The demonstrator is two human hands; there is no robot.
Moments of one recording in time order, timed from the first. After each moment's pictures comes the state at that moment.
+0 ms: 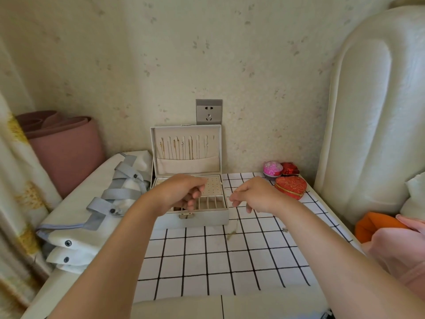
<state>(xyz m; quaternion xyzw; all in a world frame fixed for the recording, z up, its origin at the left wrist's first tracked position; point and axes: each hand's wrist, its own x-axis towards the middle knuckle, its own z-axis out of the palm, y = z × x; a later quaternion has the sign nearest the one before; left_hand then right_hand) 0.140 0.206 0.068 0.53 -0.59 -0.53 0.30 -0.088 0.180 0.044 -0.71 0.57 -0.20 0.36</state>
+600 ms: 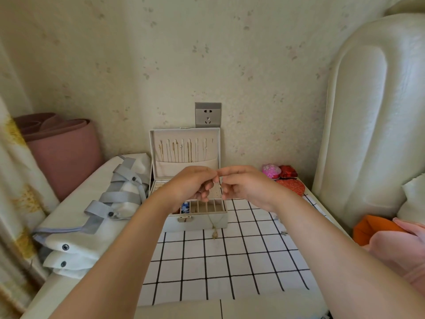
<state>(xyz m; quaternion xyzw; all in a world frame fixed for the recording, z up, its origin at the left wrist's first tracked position) 0.115 0.205 0.083 0.48 -0.62 -0.51 0.36 -0.070 0.184 0.074 -0.62 0.37 -0.34 0.60</state>
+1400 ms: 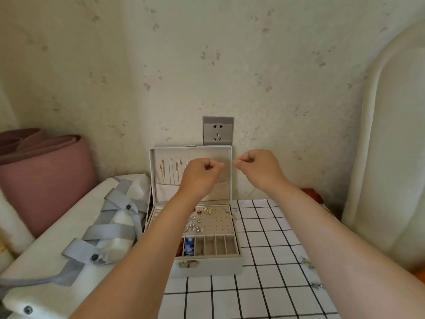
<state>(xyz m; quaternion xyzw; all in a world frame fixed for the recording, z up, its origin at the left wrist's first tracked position) 0.110 0.080 0.079 0.56 -0.59 -0.29 0.51 -0.051 0.059 0.095 -0.67 0.54 -0.45 0.25</state>
